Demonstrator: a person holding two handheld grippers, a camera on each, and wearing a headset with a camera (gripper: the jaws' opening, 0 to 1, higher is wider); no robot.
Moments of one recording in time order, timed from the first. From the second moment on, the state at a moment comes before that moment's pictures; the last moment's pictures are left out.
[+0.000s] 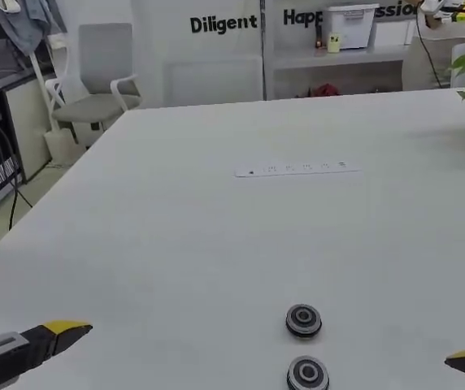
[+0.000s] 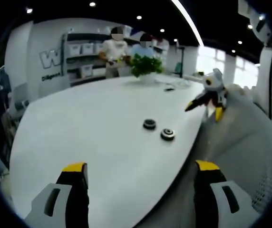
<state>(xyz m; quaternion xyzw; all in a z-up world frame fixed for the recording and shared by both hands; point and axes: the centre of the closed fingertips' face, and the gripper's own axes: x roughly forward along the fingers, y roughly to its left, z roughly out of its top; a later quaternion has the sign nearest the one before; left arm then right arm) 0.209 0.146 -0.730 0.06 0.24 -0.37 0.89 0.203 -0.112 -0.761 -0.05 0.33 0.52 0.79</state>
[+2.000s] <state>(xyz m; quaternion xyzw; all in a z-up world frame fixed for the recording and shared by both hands) 0.244 0.064 -0.639 0.16 0.12 -0.48 0.86 0.245 -0.085 -0.727 -0.06 0.25 0.56 0.79</state>
